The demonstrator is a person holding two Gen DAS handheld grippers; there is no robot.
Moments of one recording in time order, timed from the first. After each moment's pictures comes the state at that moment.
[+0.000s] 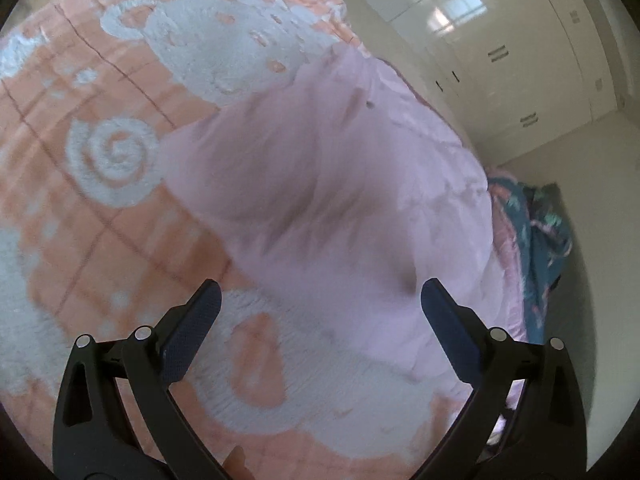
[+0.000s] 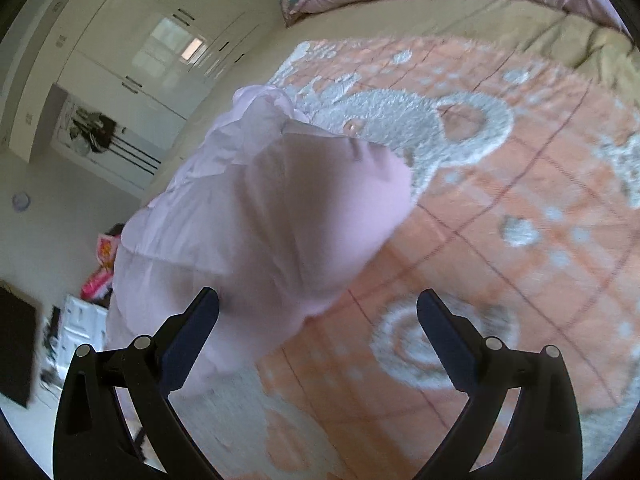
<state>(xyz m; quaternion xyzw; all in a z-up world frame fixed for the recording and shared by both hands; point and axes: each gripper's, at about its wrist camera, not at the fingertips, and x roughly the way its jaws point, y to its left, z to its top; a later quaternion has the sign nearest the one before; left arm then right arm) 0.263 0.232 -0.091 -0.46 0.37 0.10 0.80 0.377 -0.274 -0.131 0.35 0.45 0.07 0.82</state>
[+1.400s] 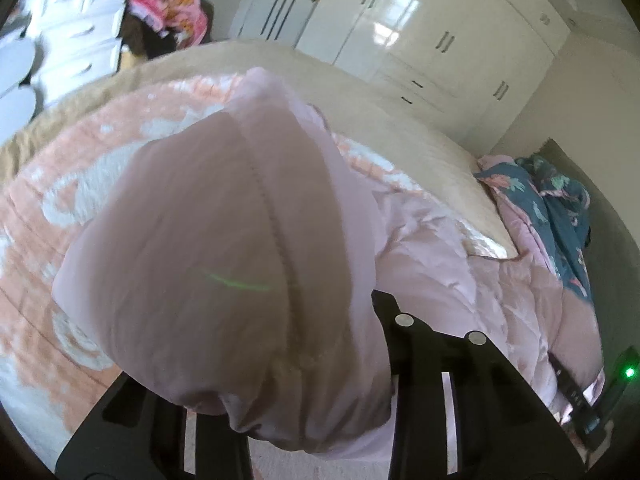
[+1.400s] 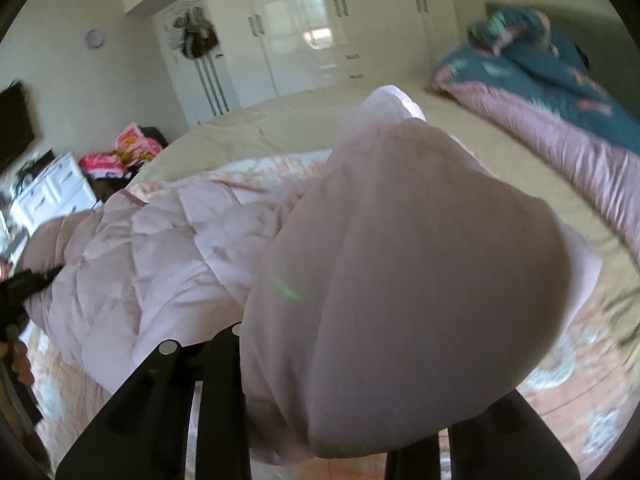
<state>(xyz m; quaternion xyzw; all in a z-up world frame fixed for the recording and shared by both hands) 0.317 0.191 0.002 -0.26 0.32 0.12 0.90 0.410 -0.170 -0.032 0.05 0.35 0.19 0.92</state>
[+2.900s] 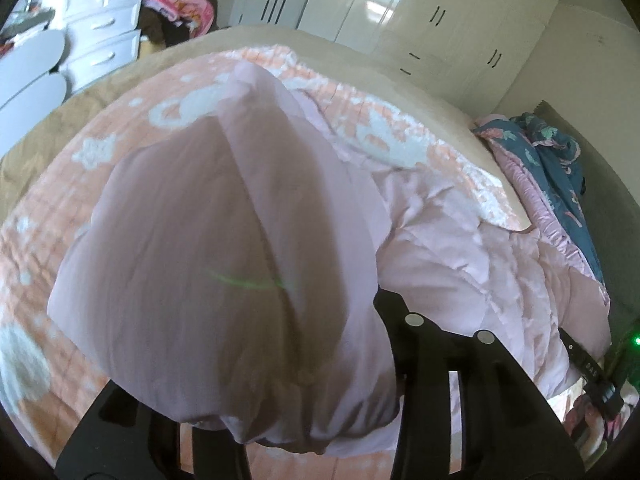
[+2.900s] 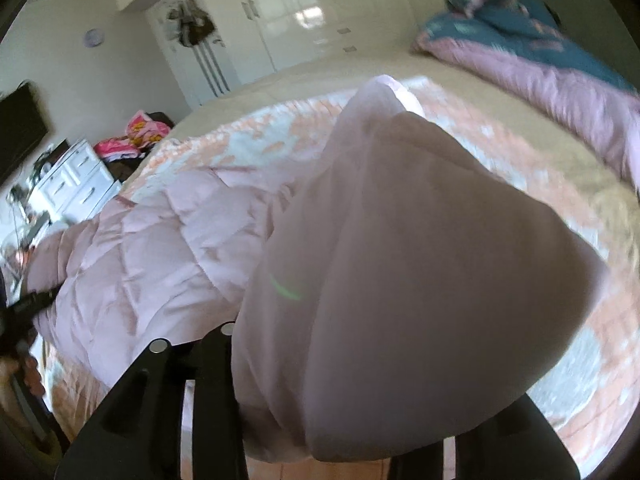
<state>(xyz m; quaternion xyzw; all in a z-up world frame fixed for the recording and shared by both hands) 0.133 0.174 -0.035 -0.24 0.37 0.11 0.89 0.243 -0.228 -0.064 0.10 0.41 0.18 0.89</state>
